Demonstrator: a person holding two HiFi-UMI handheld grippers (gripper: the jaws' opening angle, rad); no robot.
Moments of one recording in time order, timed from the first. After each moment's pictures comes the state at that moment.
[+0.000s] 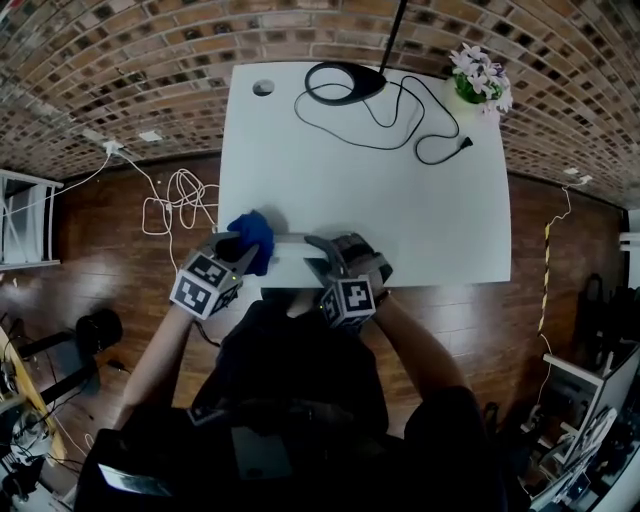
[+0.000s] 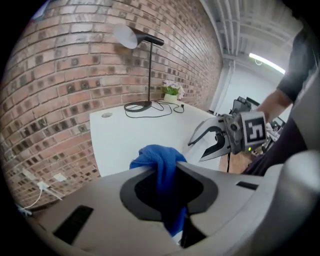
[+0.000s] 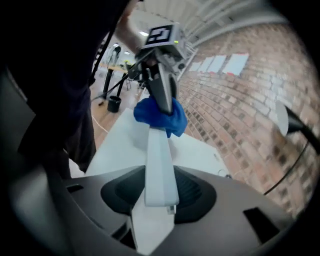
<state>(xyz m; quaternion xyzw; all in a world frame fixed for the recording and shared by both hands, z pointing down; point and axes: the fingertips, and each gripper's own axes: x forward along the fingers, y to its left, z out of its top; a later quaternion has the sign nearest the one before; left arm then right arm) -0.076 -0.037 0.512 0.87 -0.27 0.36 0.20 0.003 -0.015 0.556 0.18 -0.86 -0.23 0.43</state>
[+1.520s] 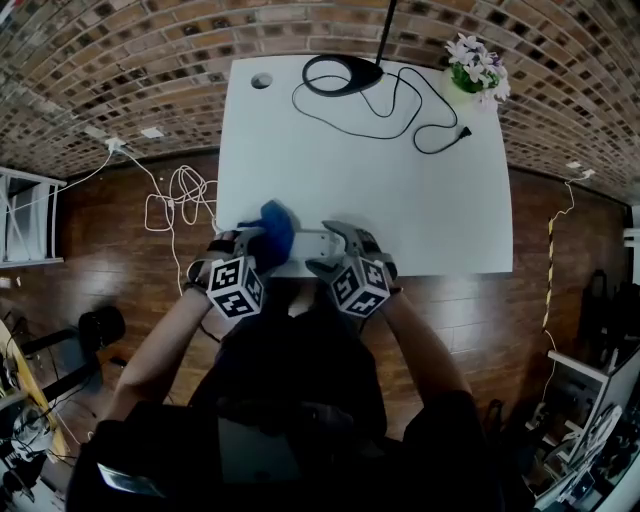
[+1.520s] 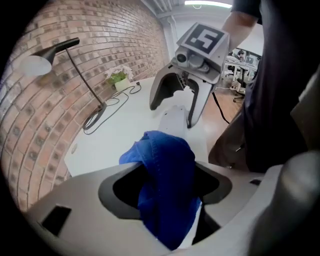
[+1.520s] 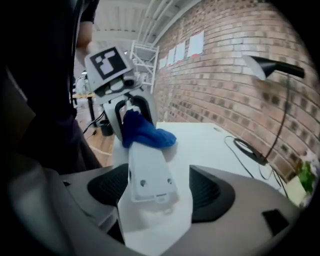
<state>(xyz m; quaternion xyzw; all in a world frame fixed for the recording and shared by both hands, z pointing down) -0.041 0.012 0.576 0.84 -0.10 0.53 -0.05 0.029 0.000 0.564 0.21 -0.90 -0.01 0.38</state>
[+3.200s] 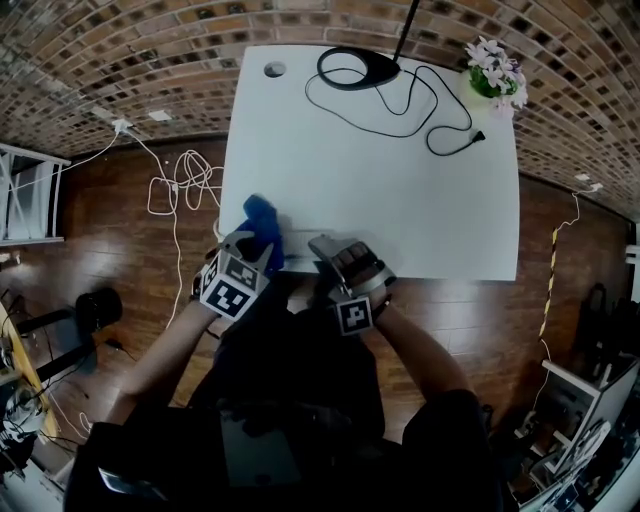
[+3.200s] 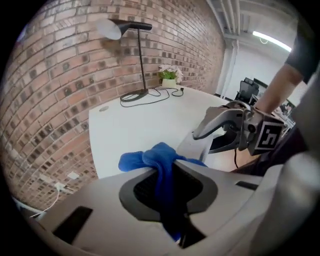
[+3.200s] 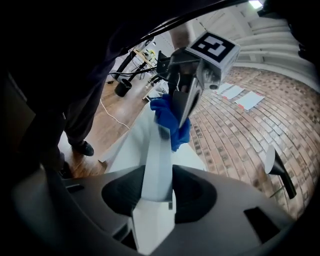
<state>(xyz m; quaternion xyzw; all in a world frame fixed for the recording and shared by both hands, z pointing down) -0.059 0.002 0.544 0.82 -0.30 0.45 0.17 0.009 0.030 0.566 0.17 -0.79 -0.39 0.44</state>
